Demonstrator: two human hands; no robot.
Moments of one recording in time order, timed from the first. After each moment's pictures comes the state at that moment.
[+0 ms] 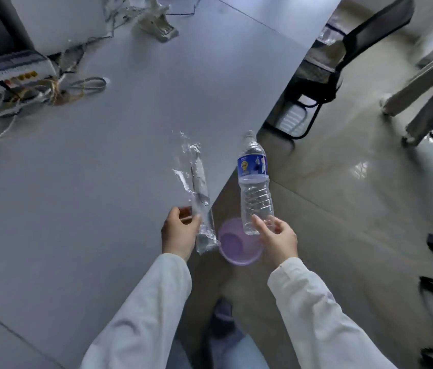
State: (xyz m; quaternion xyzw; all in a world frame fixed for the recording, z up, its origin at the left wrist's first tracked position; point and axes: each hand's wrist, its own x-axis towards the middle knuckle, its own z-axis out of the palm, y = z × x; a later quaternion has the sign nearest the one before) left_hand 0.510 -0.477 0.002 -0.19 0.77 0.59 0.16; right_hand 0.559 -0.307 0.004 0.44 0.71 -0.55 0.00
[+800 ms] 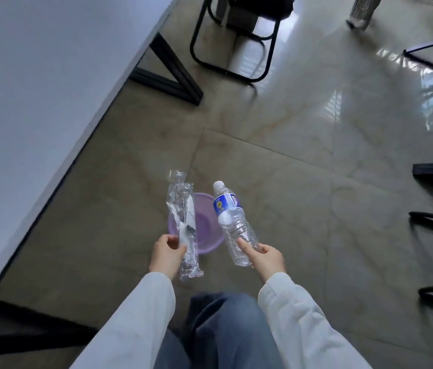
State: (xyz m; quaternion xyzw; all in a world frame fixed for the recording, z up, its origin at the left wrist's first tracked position) left_hand 0.538 -0.290 -0.242 -0.15 0.80 0.44 0.37; right_hand 0.626 -0.128 -0.221 0.57 0.62 -0.52 0.13
